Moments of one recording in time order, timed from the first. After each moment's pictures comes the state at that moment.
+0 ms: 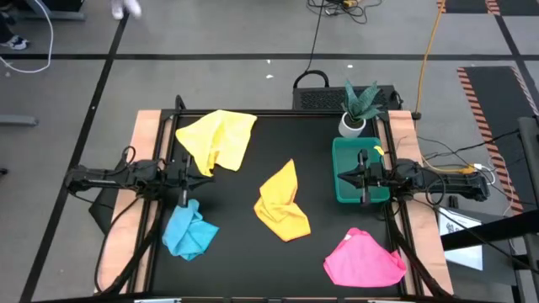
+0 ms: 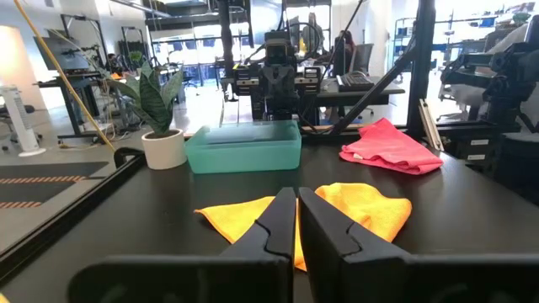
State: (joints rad) left arm -0.05 0.02 0.01 0.03 -0.04 0.06; right arm -0.03 0.01 0.02 0.02 0.00 -0.01
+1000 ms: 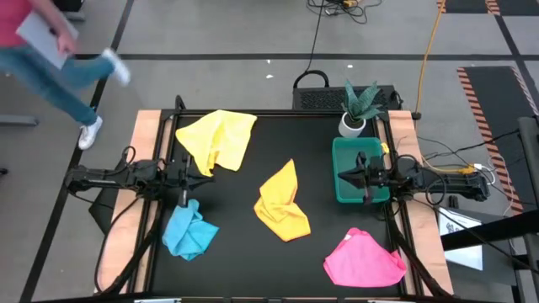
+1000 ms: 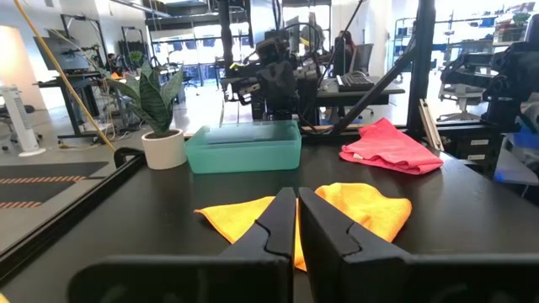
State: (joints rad) left arm -0.05 0.02 0.01 0.03 -0.04 0.06; right arm -0.03 0.01 0.02 0.05 -0.04 0.33
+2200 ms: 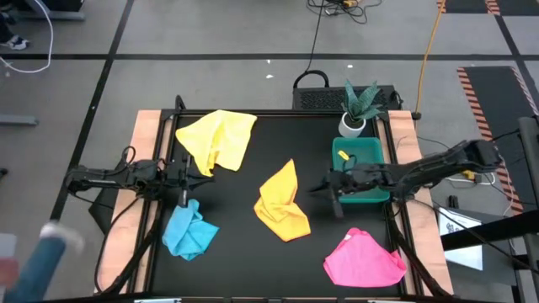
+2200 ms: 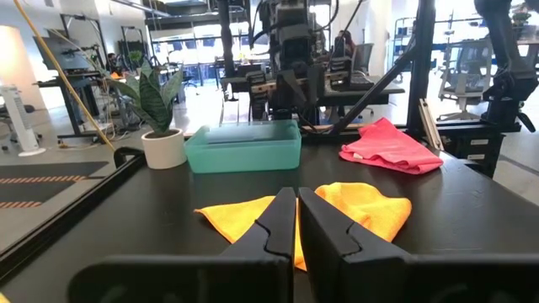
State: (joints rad) left arm -0.05 0.02 0.01 0.03 -0.04 0.06; right arm 0.11 1.06 0.39 0.36 -0.03 0.13
